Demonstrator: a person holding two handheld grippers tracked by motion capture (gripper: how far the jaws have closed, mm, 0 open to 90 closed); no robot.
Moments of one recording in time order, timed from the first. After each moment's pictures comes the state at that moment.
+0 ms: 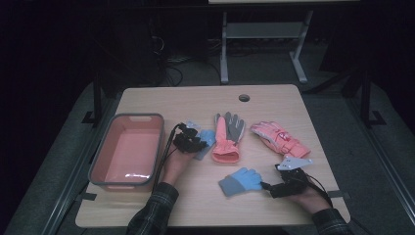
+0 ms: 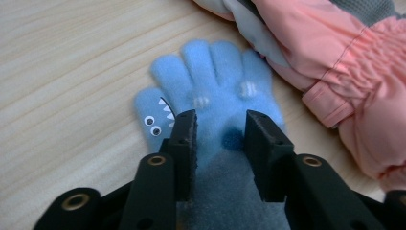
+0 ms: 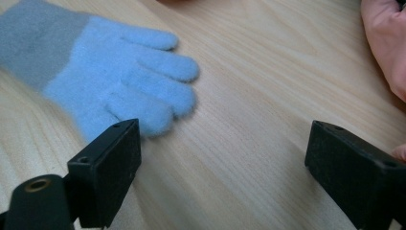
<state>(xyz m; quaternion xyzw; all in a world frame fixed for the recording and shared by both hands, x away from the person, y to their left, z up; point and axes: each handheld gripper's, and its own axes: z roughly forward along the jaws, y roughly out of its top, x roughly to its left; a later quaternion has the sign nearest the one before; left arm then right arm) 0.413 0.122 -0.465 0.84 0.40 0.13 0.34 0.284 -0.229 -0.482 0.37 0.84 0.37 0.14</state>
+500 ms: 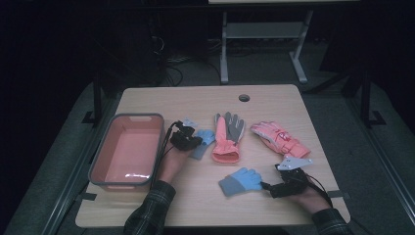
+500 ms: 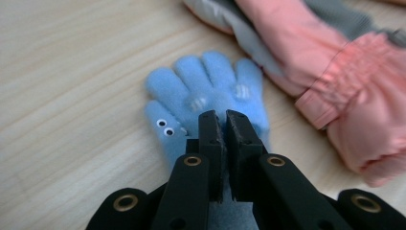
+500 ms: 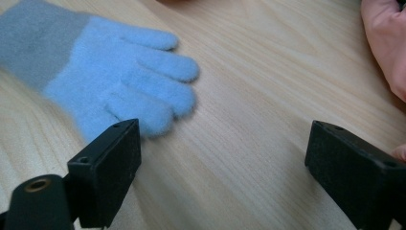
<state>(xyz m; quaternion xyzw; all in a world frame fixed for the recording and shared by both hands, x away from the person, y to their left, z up) 0.413 0.132 -0.450 0.84 0.40 0.12 0.36 0.284 -0.229 -0.482 0.37 0.84 0.37 0.14</state>
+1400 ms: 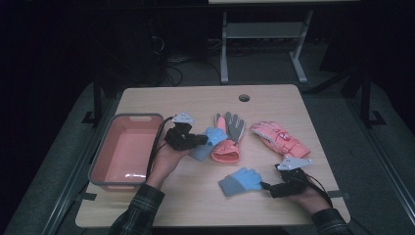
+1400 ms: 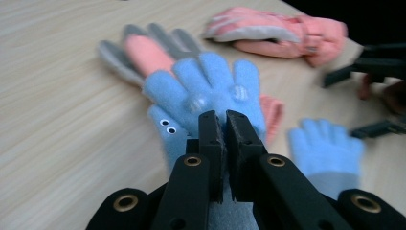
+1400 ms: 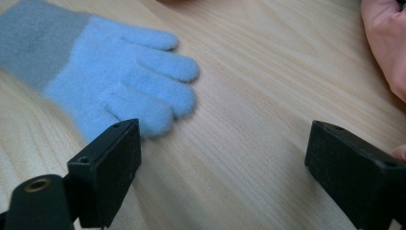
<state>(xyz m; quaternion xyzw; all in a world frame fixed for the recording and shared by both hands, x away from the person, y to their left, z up) 0.370 0.129 -0.384 0.84 0.31 0.05 0.44 0.284 -0.229 -0.482 0.37 0.84 0.37 0.14</state>
